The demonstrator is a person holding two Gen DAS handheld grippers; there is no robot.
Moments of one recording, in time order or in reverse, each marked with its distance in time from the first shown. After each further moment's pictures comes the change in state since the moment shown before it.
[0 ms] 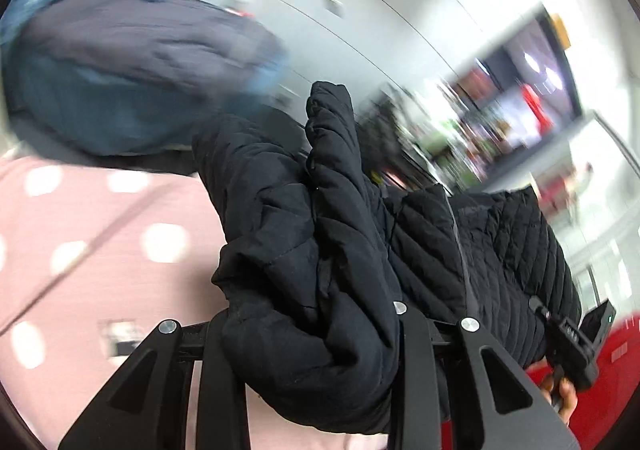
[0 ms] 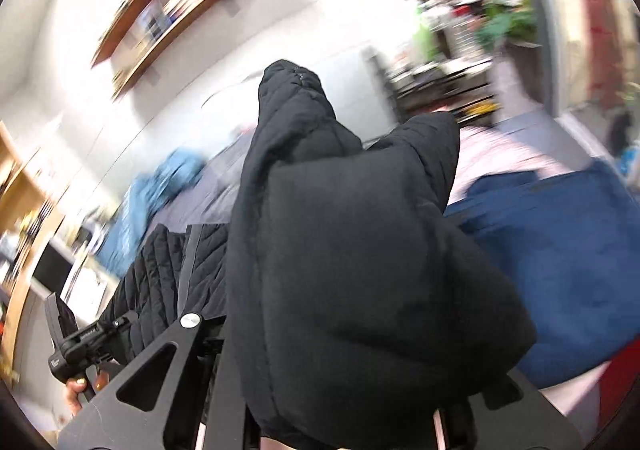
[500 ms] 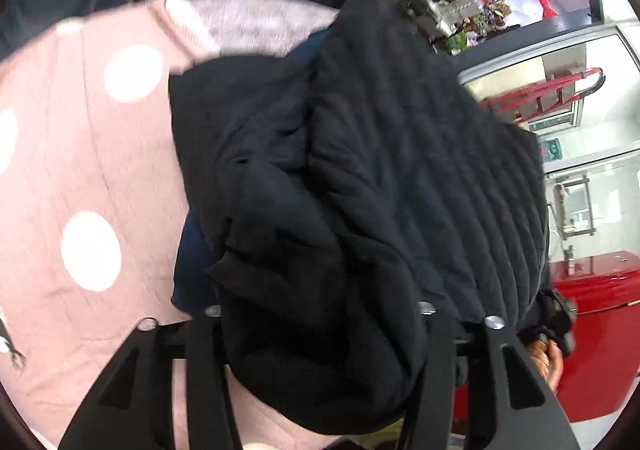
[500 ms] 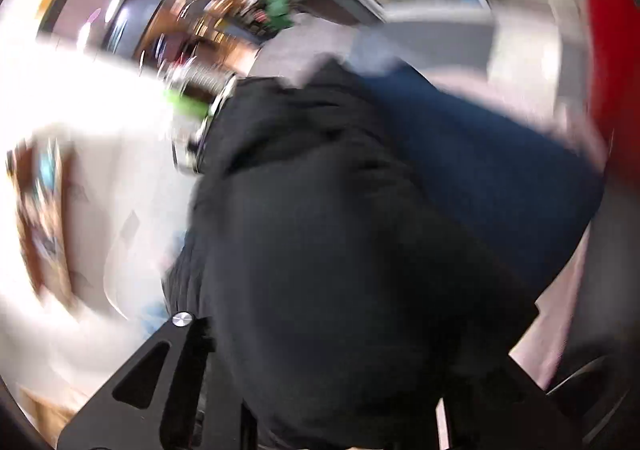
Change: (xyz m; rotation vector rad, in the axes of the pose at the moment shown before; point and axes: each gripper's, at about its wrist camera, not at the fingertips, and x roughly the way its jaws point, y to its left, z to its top) left arm 0.246 -0.028 -0.094 0.016 0.508 -0.057; right arm 0.003 -0.351 -0.081 0.951 -0.084 0.008
